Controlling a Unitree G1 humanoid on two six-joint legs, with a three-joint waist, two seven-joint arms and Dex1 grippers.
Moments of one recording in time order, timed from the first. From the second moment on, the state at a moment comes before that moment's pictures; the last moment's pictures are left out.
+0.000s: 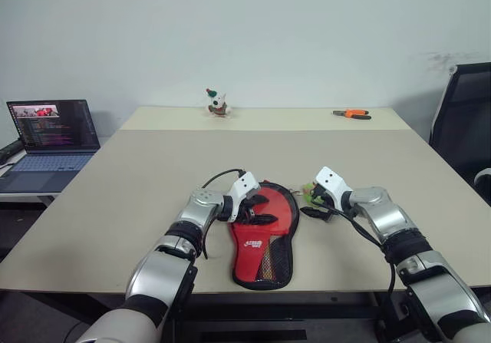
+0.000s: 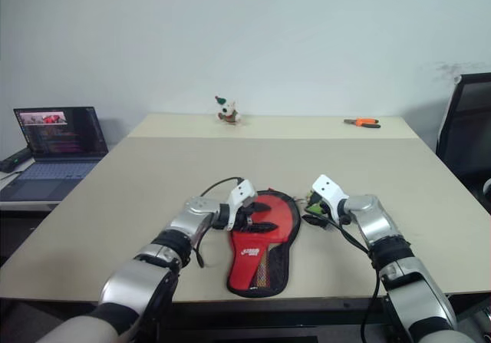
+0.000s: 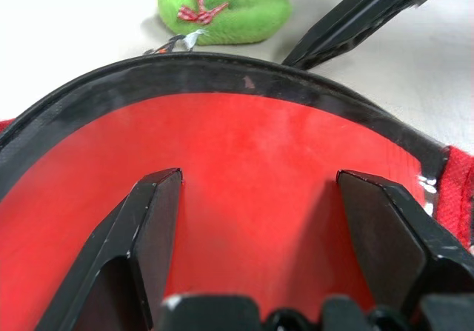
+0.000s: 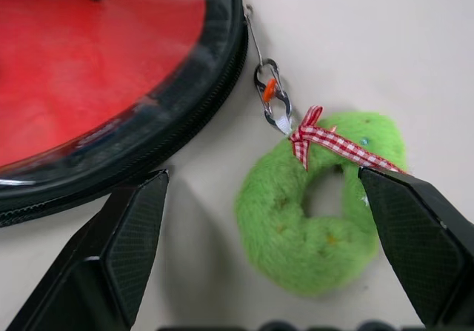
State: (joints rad) left arm -1.03 0.24 -0.14 1.17 0.04 -0.10 -1.12; right arm -0.89 -0.41 0.22 0.71 -0.08 0.32 0.79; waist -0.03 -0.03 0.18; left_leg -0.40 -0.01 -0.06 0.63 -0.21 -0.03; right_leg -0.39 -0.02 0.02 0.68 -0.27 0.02
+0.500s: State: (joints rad) left arm -1.01 0.23 -0.14 1.15 0.04 -0.11 -1.11; right arm -0.92 -0.48 0.24 0.77 -0.15 0.22 0.79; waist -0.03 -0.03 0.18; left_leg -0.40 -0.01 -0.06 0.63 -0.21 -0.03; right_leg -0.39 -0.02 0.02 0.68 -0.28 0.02
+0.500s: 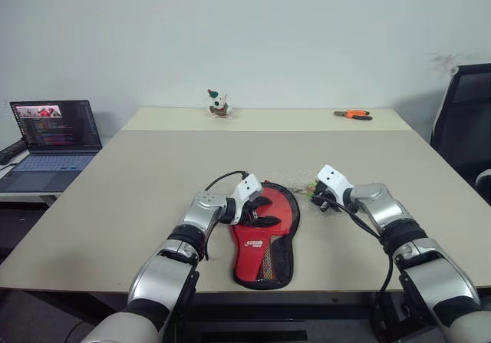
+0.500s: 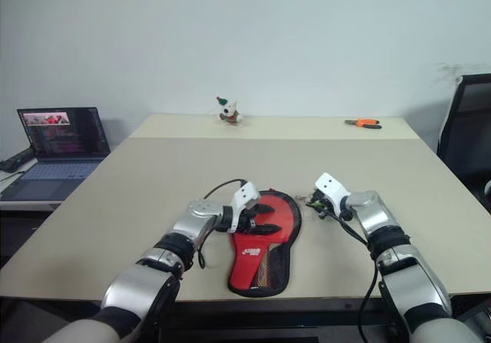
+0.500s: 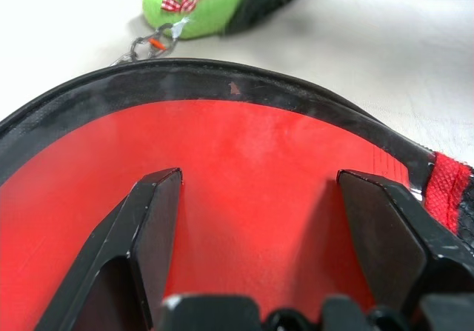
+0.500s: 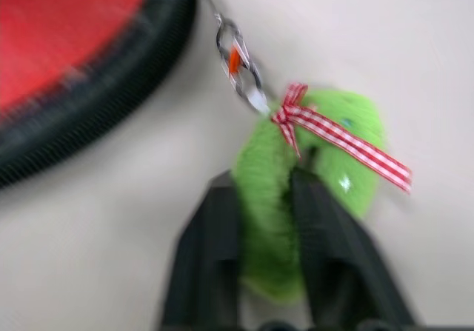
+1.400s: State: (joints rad) left arm -0.96 0.20 -0.14 1.14 0.06 -0.19 -1.08; right arm -0.23 -0.85 0.14 -0.50 0.13 0.82 1.01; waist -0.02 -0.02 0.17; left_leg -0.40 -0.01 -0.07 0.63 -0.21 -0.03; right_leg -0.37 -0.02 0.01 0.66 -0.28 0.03
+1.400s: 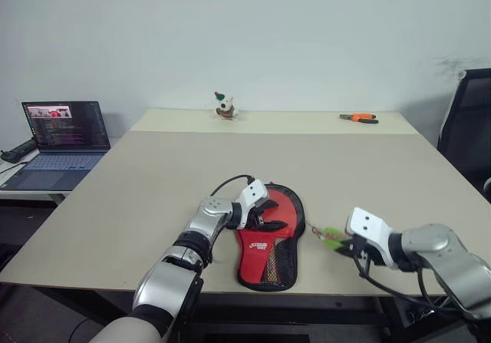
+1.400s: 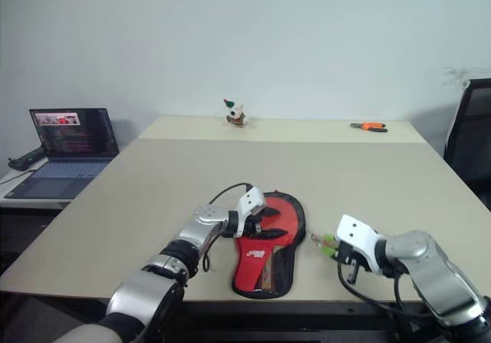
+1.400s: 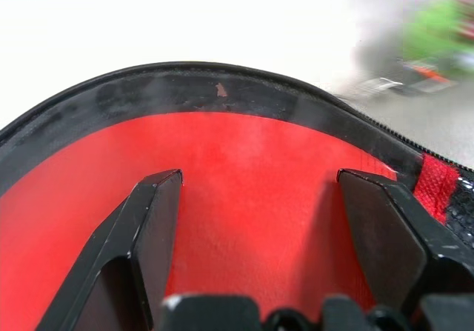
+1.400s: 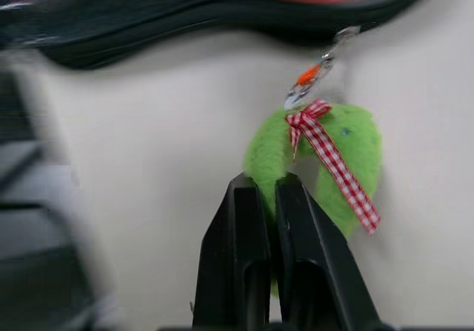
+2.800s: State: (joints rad) left arm -0.99 0.13 -0.16 1.18 0.11 -0.22 -0.97; right arm -0.04 -0.86 0.22 -0.96 0.56 1.09 0.76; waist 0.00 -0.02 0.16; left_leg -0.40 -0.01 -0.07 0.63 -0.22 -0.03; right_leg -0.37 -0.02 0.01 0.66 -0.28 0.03
